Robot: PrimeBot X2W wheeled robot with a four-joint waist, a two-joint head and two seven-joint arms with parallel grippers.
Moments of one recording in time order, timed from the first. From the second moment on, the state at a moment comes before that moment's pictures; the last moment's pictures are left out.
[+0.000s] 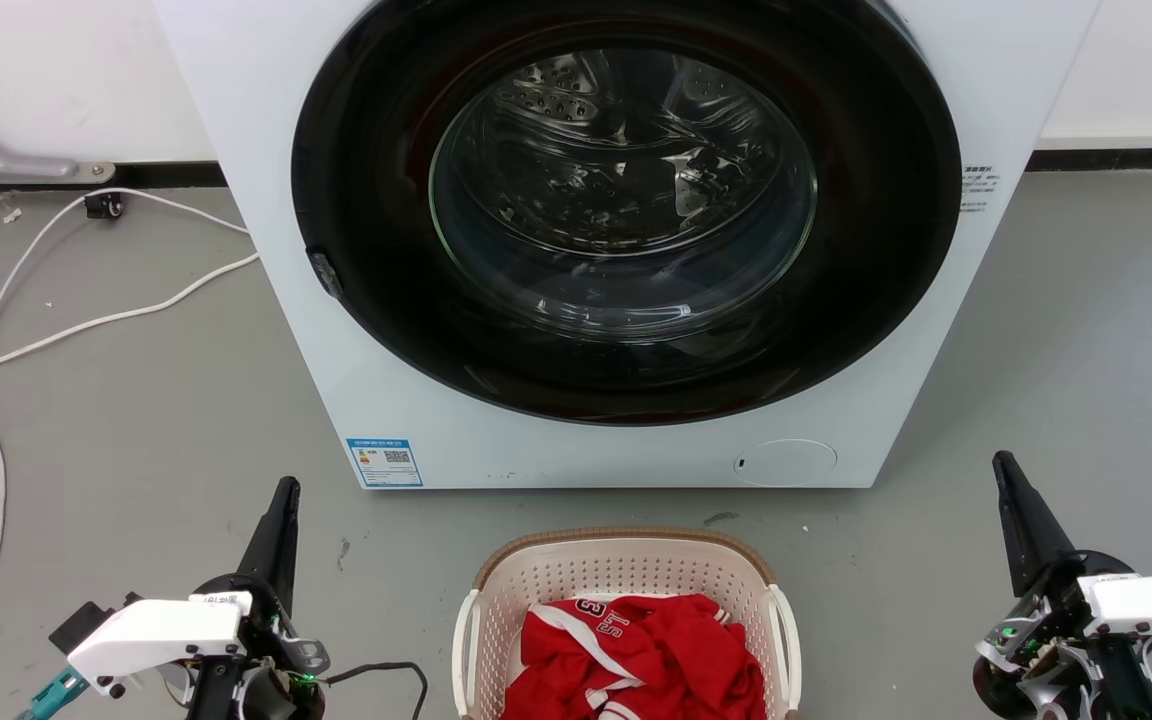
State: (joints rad) left arm -0.10 0.05 0.11 0.25 -1.61 -0.13 0.11; right arm -0.10 -0.05 -0.11 0.25 1.61 0.13 0.11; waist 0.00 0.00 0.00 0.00
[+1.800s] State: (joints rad) left arm -0.07 0.05 0.04 0.22 -1.40 -0.13 0.03; right arm -0.07 -0.06 -0.08 0.22 1.35 0.13 0.03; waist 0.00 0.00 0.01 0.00
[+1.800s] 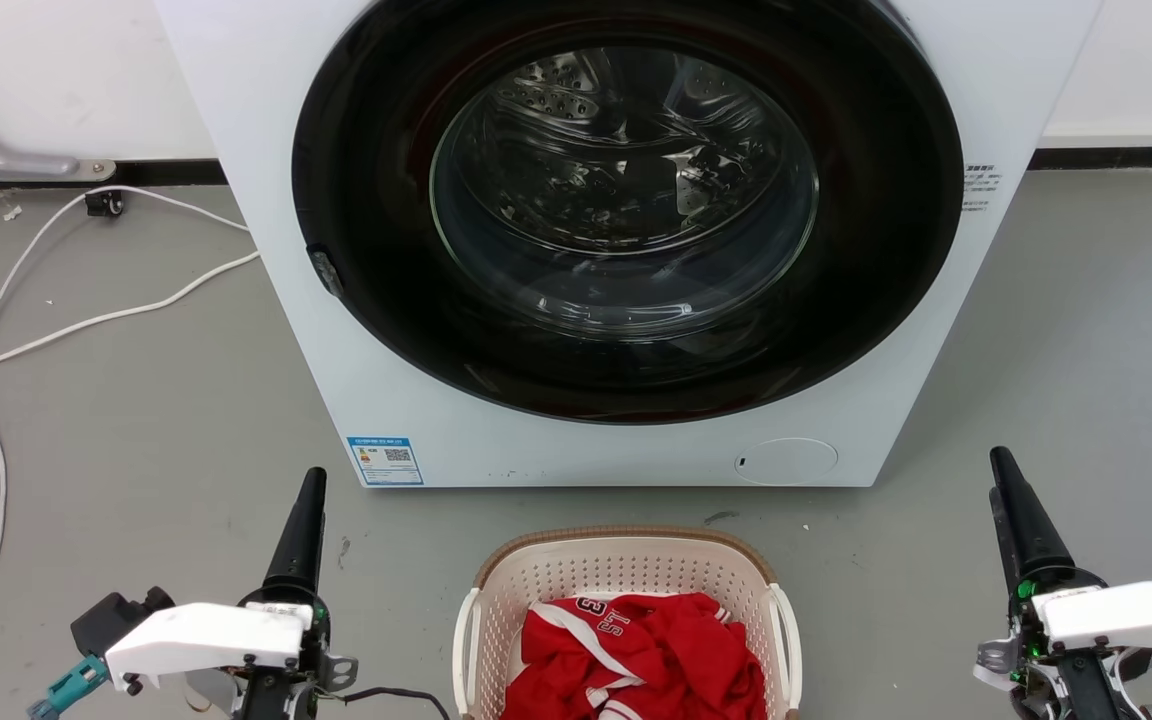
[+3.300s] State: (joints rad) left arm -0.08 0.05 -0.10 0.16 -0.58 -0.08 -0.13; right arm -0.04 -0.05 -0.03 0.11 0.48 0.13 -0.04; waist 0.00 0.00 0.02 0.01
